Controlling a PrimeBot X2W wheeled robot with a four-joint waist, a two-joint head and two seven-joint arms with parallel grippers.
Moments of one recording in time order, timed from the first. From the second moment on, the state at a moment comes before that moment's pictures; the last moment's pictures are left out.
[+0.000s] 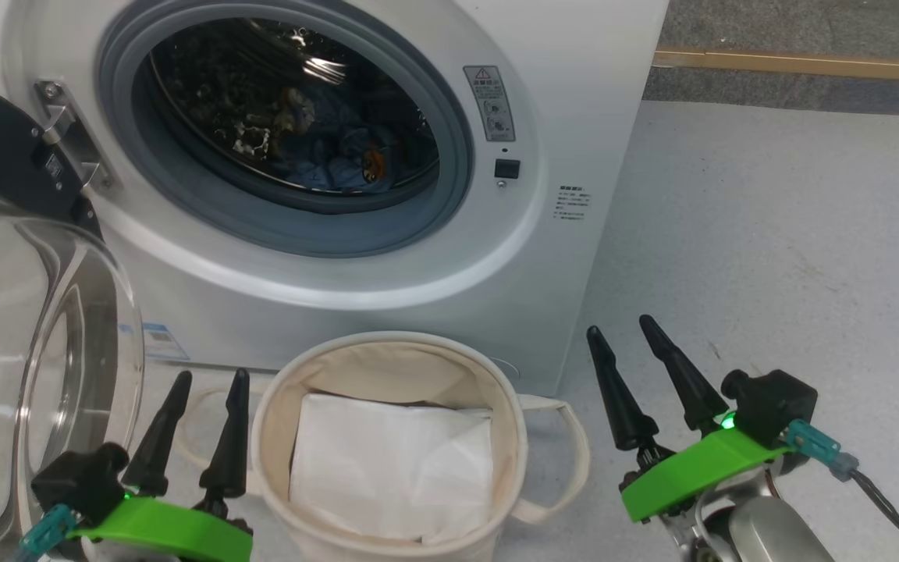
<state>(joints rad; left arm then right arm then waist) -0.09 0.22 -0.14 0.12 -0.50 -0.08 -0.16 -0.17 -0.08 0.28 0.13 0.37 0.12 -0.15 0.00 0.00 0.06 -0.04</state>
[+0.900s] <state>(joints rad) -0.60 0.16 -0.22 0.61 -0.54 -0.12 -0.22 -0.21 -0.08 0.27 0.09 0.36 0.12 -0.15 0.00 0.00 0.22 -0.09</state>
